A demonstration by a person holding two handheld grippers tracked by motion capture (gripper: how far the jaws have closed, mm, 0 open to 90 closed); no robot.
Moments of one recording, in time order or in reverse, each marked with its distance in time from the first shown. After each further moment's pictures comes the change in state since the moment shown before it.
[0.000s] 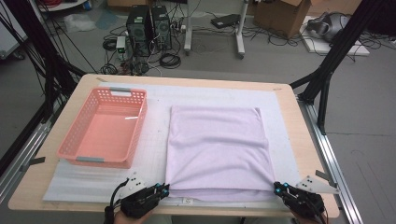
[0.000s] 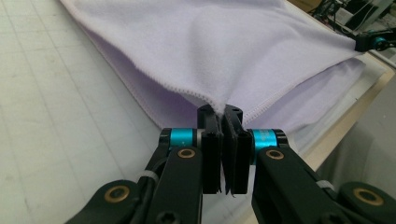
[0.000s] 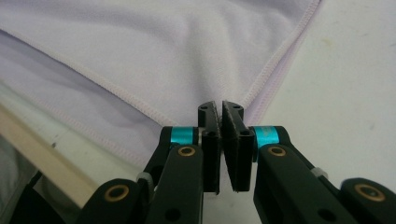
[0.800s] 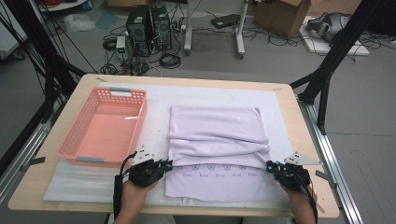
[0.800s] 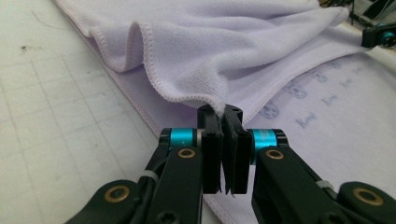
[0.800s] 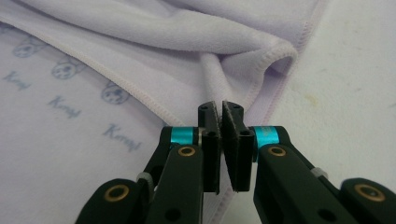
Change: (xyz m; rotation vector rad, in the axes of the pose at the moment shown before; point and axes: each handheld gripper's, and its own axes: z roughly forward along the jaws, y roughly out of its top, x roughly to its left) left arm 0.039 0.046 0.044 0.028 0.016 0.025; right arm -0.028 0.040 0.052 0.002 -0.028 -0.002
